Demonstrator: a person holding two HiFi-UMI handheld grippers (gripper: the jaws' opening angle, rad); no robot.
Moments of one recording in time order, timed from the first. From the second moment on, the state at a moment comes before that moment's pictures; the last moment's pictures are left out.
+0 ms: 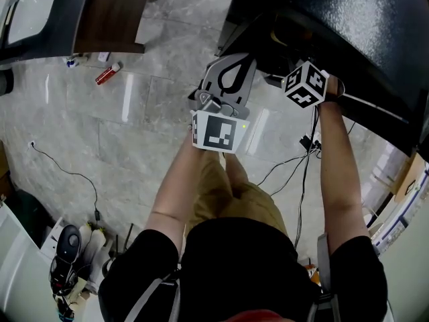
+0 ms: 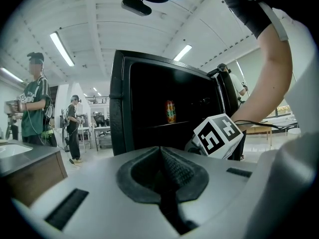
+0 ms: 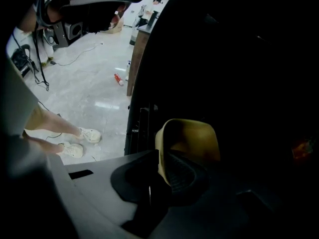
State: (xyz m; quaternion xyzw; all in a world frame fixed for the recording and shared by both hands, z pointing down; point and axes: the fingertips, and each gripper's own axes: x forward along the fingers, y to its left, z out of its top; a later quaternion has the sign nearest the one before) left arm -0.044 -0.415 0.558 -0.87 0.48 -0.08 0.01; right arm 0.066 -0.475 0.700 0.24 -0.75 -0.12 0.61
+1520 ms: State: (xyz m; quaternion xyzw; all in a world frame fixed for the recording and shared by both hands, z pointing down) left arm -0.044 -0.408 0.503 -0.89 0.45 -0.12 0.02; right arm 0.052 -0.438 0.614 0.29 -0.78 -0.09 0.54
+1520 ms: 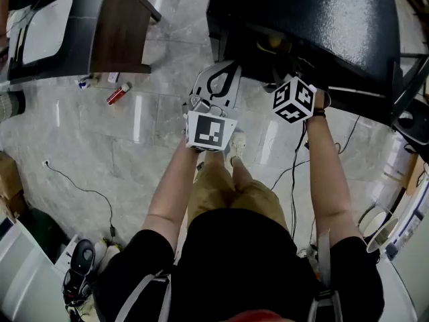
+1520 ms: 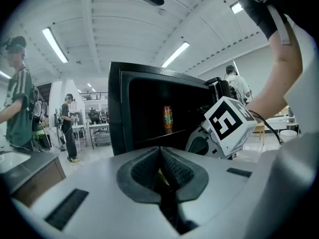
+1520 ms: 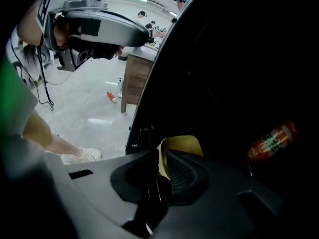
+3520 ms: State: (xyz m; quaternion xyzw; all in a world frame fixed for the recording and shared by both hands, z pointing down) left arm 0.037 -0.180 0.216 -0.90 0.42 -0.04 0.12; right arm 0.074 -0.180 0.270 0.45 -0.89 -0.02 0.09
